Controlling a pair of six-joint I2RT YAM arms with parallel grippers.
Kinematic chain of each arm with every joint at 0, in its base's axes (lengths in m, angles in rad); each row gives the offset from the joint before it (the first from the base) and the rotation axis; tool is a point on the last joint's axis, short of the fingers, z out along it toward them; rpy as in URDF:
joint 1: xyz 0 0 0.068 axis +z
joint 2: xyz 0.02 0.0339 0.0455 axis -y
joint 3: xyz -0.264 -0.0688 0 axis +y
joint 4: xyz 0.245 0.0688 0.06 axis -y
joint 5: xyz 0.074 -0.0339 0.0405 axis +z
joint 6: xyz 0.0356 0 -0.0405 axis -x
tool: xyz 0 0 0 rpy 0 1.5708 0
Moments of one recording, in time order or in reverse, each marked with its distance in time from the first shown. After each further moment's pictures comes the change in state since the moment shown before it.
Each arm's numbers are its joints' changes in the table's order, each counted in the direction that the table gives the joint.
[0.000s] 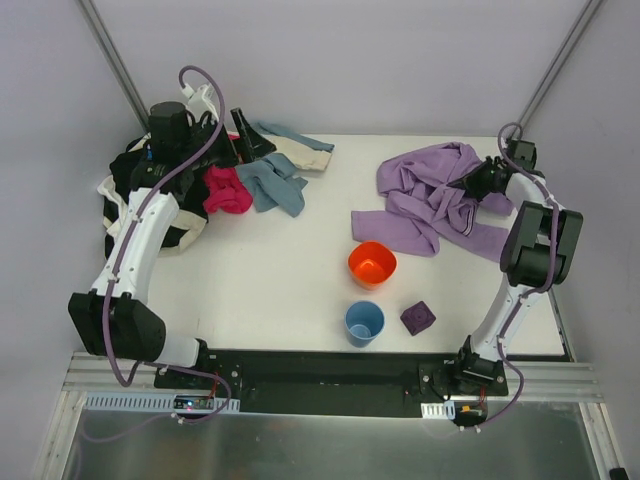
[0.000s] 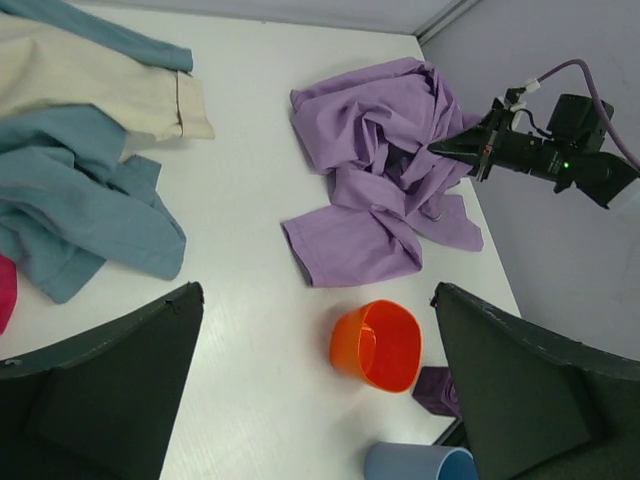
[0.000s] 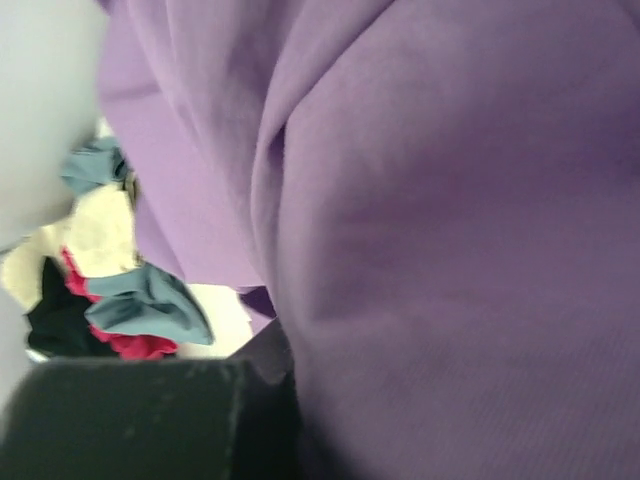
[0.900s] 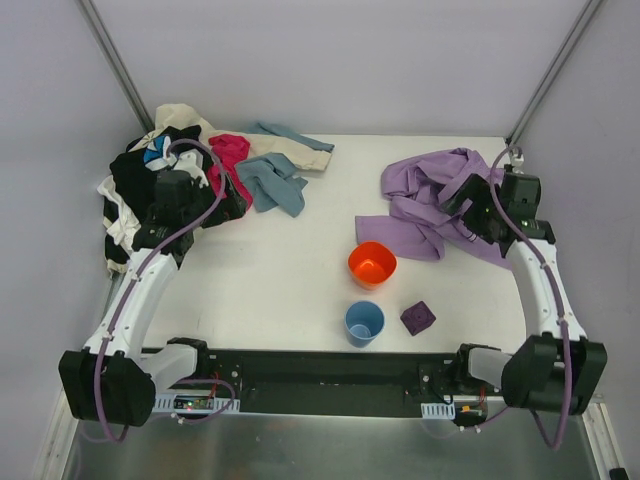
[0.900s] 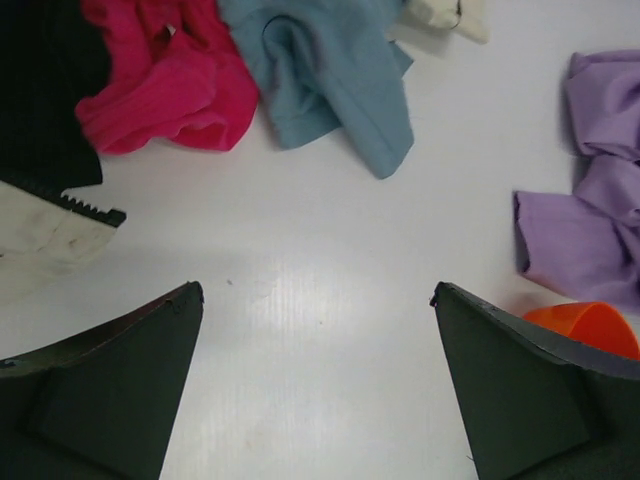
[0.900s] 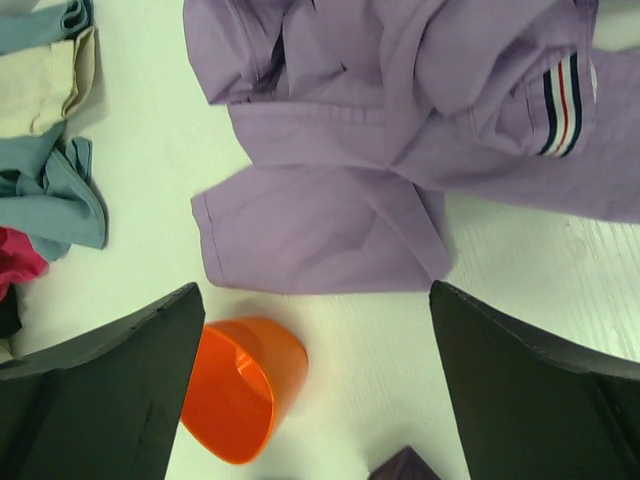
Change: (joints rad) left arm 0.000 0.356 0.525 0.013 0.448 -0.068; right arm 0.150 0.771 0.481 -0.156 -0.341 0.230
